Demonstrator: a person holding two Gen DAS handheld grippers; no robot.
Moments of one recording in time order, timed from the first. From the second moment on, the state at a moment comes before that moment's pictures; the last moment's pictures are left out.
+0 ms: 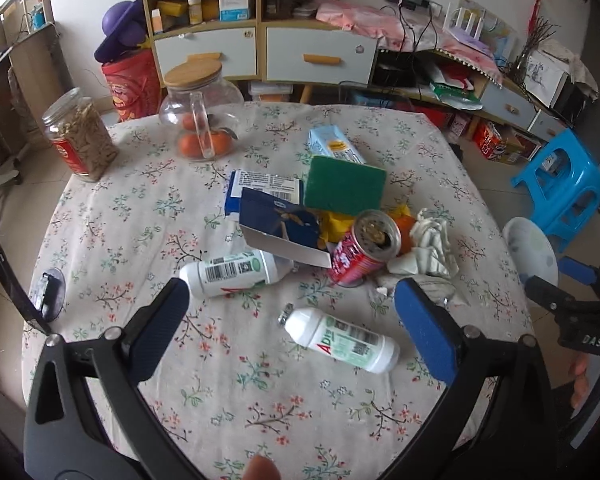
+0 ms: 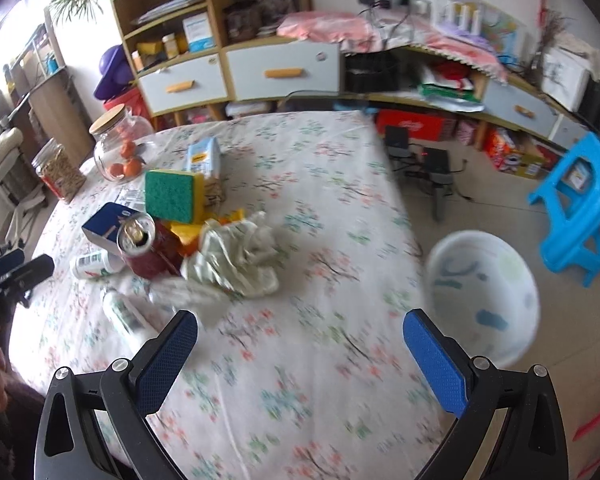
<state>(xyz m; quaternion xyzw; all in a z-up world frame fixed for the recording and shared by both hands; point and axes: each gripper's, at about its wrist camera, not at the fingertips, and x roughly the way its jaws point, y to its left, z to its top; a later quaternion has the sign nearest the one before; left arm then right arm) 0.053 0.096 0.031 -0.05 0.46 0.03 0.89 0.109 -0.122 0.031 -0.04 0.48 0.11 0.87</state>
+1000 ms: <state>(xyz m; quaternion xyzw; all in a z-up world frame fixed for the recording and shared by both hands) 0.094 0.087 -0.016 -0.09 0.45 -0.09 0.88 0.171 -0.121 -0.032 0.13 0.54 0.23 0.80</state>
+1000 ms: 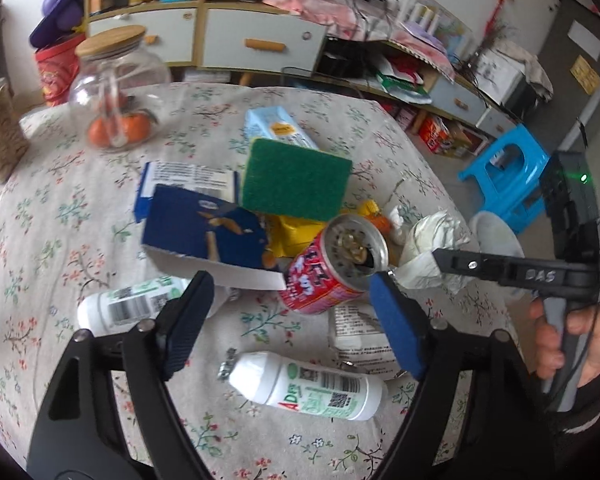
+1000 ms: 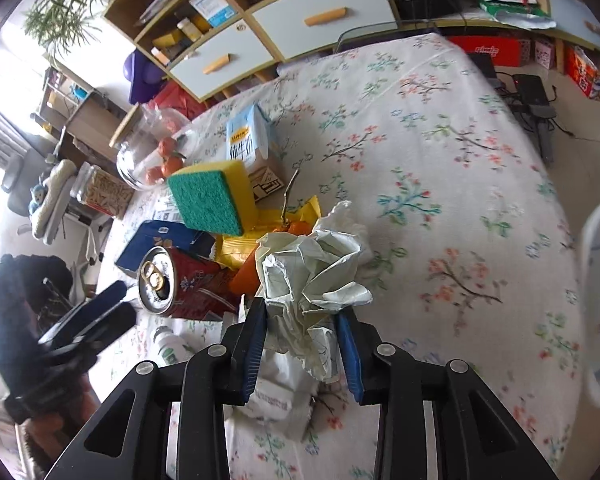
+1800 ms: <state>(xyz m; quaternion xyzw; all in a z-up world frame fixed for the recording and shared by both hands) 0.110 0.037 -0.027 0.01 0.41 -0.09 0.91 0.140 -0.312 -0.012 0.19 0.51 0.05 0.84</state>
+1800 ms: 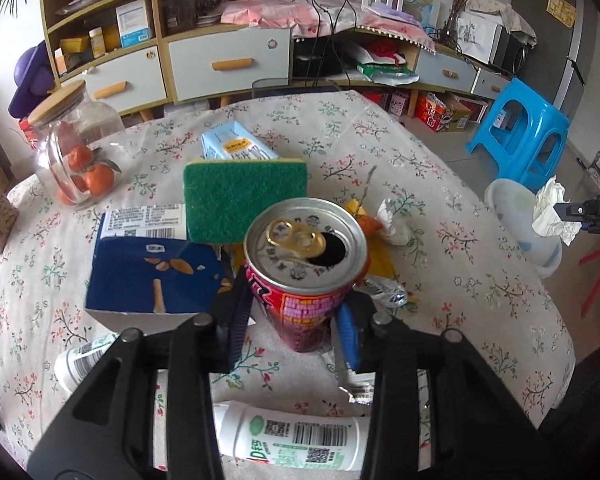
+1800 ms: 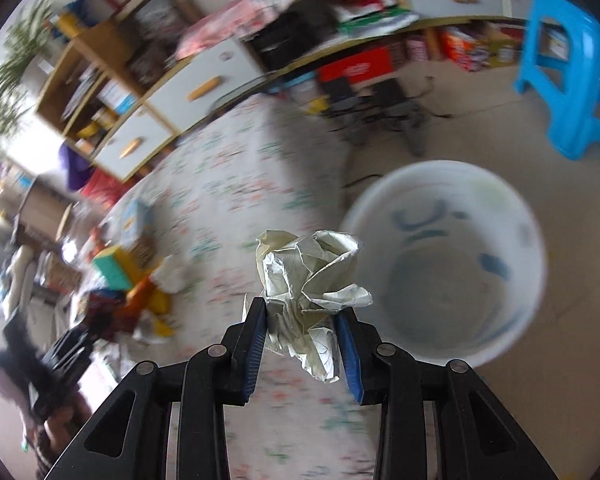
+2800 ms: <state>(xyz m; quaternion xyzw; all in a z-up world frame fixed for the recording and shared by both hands) 0.121 -0.100 0.017 0.03 0.39 -0.18 0.90 0.099 -0.411 -0.007 0.22 0.49 -0.04 0.85</state>
